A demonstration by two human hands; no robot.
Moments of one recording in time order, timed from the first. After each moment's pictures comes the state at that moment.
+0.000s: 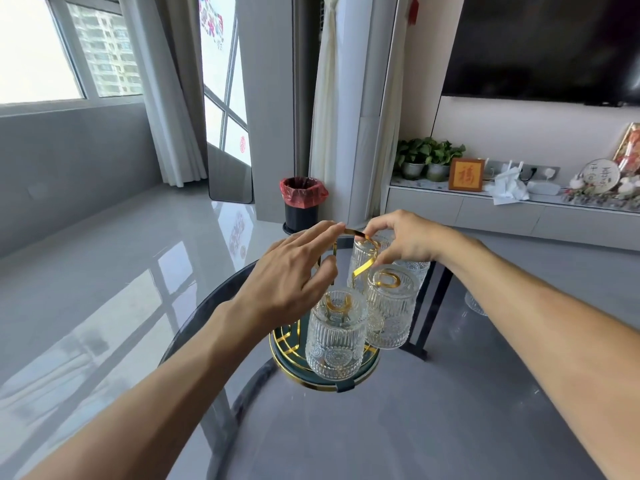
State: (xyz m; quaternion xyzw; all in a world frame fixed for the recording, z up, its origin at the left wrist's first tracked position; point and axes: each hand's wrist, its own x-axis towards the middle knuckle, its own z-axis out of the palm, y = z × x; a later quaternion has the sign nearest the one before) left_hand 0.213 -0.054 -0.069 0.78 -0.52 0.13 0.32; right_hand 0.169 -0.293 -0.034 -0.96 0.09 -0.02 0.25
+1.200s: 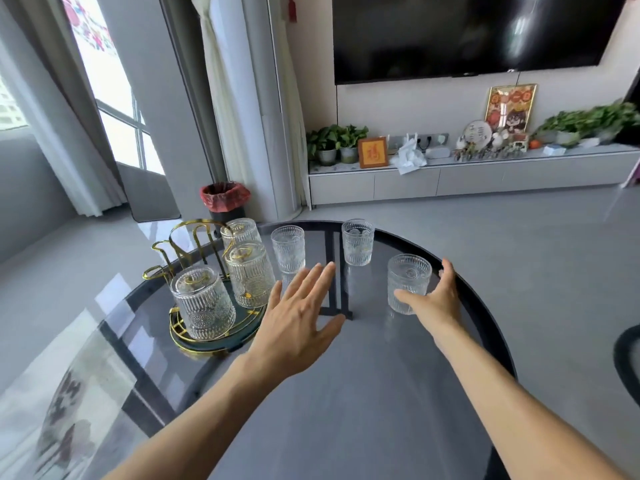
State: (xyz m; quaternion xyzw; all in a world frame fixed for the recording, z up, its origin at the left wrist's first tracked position) left_hand 0.019 -0.152 -0.121 0.81 -0.55 0.05 0.18; right_hand -0.108 -0.384 -0.185 -0.68 0.47 -0.35 0.43
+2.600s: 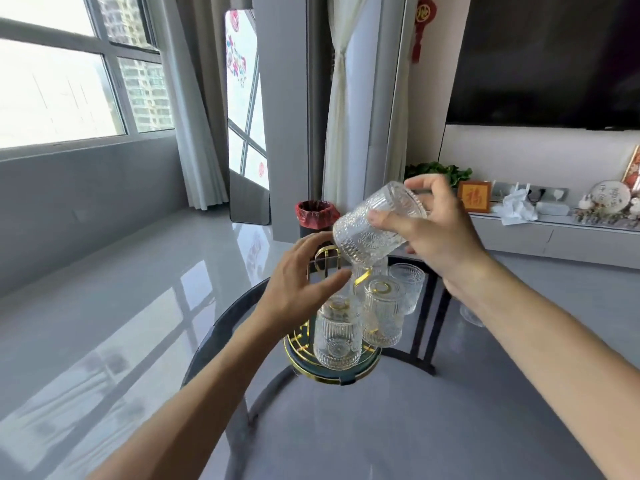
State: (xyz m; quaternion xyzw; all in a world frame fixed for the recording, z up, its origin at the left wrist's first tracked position) left_hand 0.162 -0.036 -0.047 0.77 -0.40 0.06 0.49; right_hand 0.057 -0.203 0.038 -0.78 0.14 -0.34 0.51
